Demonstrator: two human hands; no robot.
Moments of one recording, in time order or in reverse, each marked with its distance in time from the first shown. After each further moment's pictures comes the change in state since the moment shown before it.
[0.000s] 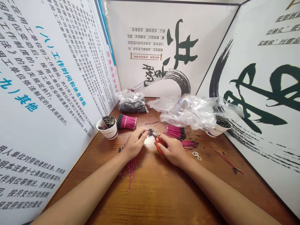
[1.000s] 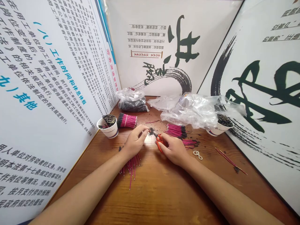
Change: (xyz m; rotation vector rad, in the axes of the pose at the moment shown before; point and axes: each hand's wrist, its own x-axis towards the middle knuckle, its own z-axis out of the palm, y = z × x) left_hand 0.000 -0.005 0.000 0.024 0.033 0.021; right_hand -0.001 0.000 -0.001 -0.028 -0.009 0.015
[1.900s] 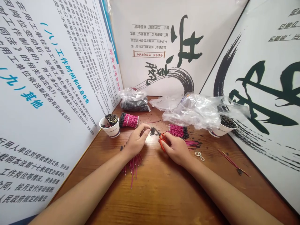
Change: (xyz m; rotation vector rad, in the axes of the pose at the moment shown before) left_hand -0.001 0.002 0.000 -0.103 0.012 -0.049; right_hand 0.001 0.003 0.002 -0.016 0.049 0.017
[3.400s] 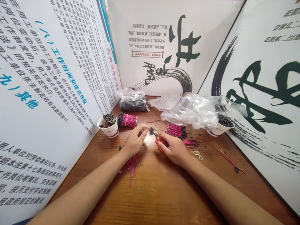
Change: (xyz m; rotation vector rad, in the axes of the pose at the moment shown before) left_hand 0.000 0.000 0.000 -0.006 0.008 0.020; right_hand -0.001 -0.004 -0.004 0.034 -0.047 -0.068
